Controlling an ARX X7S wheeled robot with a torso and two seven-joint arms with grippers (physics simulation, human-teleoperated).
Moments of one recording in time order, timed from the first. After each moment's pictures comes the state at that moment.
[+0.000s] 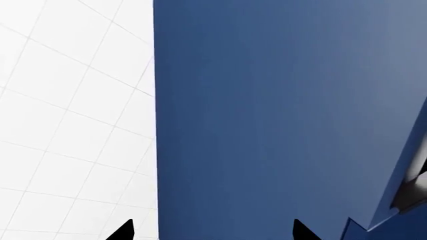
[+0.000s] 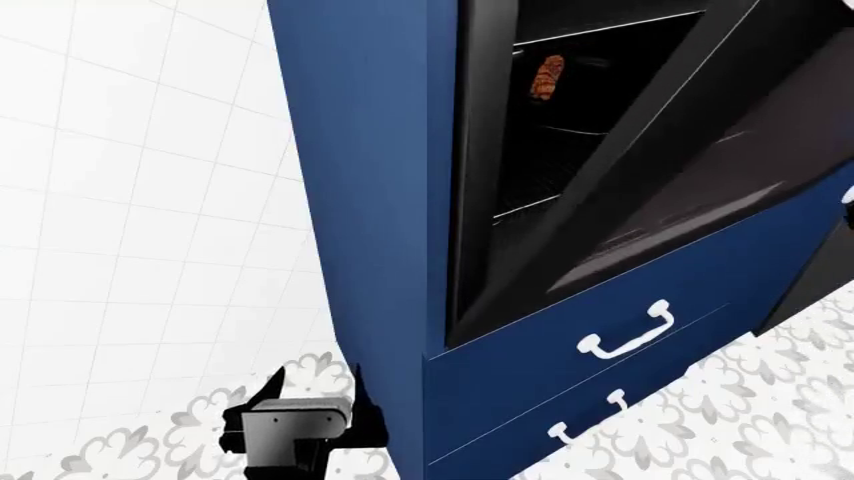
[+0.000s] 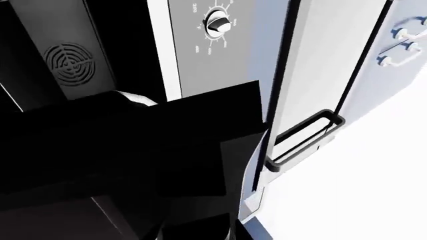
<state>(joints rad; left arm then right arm) -0.12 -0.25 0.49 -0.16 -0.36 0.16 -0.39 0.86 0.35 0.24 -0.86 -1.06 0.38 -1.19</state>
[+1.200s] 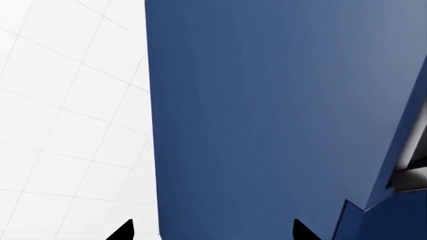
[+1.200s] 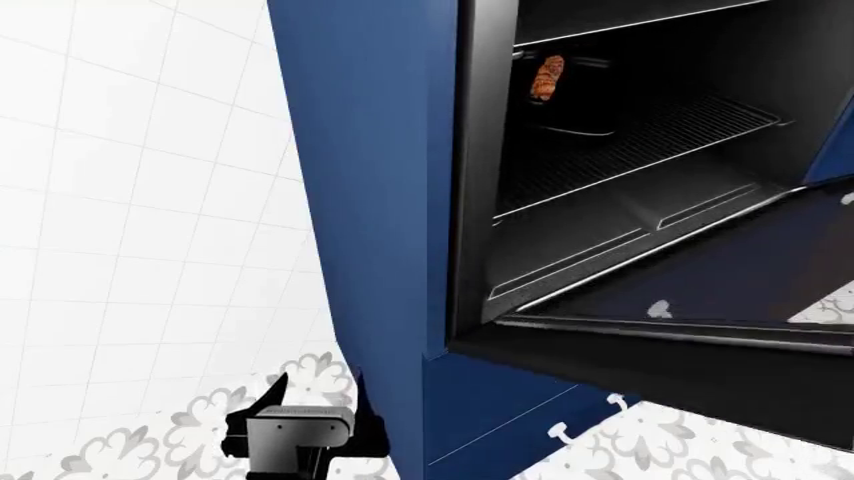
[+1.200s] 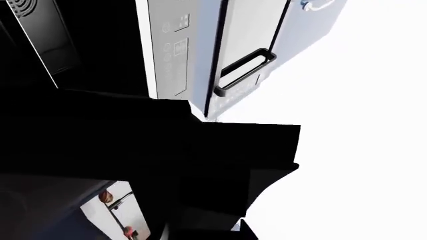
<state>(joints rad) -0.12 -0.27 0.51 -0.19 -0.36 0.18 -0.38 -0.29 0.00 1.15 -0.91 -0.35 -0.32 -0.32</state>
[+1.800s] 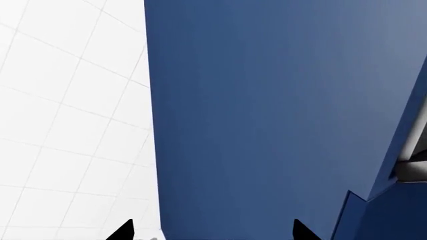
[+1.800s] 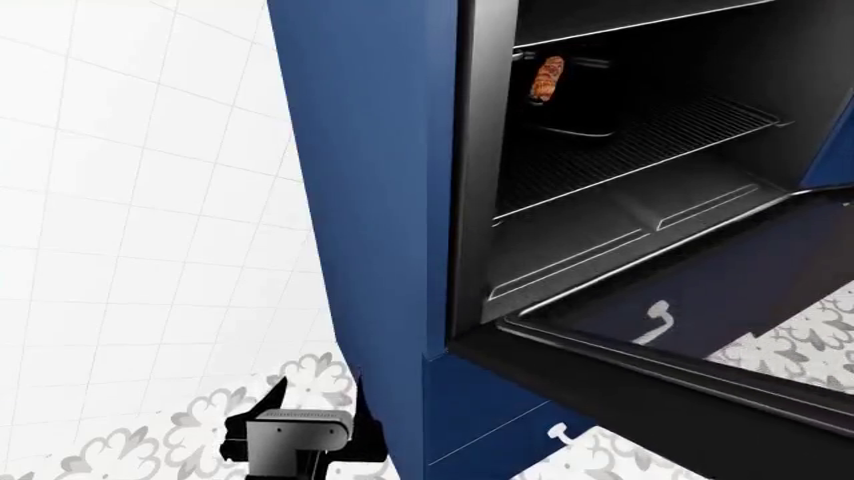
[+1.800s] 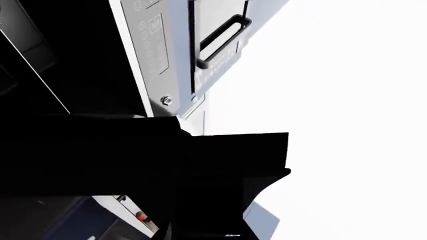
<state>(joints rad) -0.11 -0.28 0.52 -0.20 -0.37 0.18 -0.38 -0.75 0.00 0.86 -0.75 -0.37 -0.45 0.36</state>
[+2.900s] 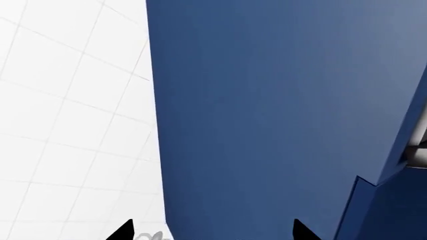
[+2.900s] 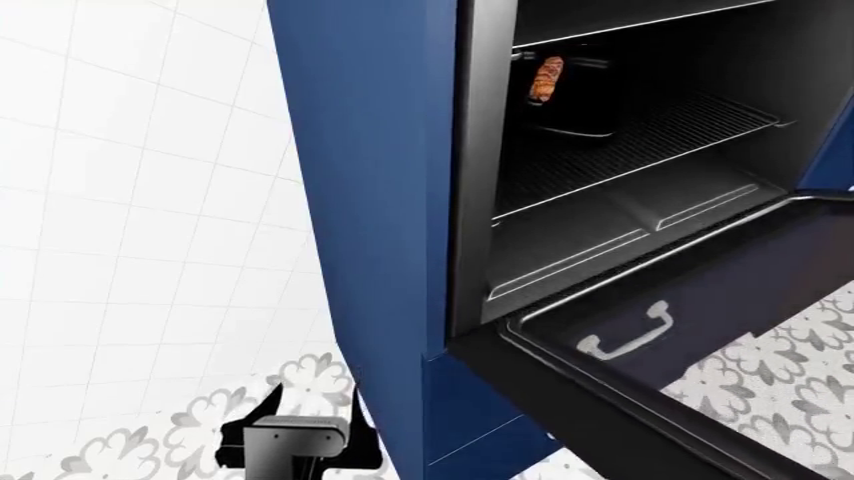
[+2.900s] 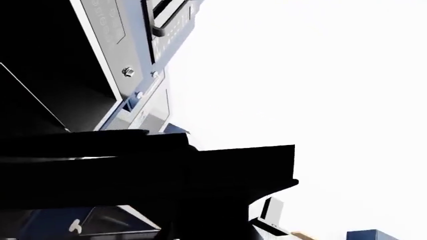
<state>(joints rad) -0.11 -0.29 0.53 -0.23 -0.37 0.19 -0.38 -0.78 0.00 0.65 -0.30 -0.57 -0.77 0.93</state>
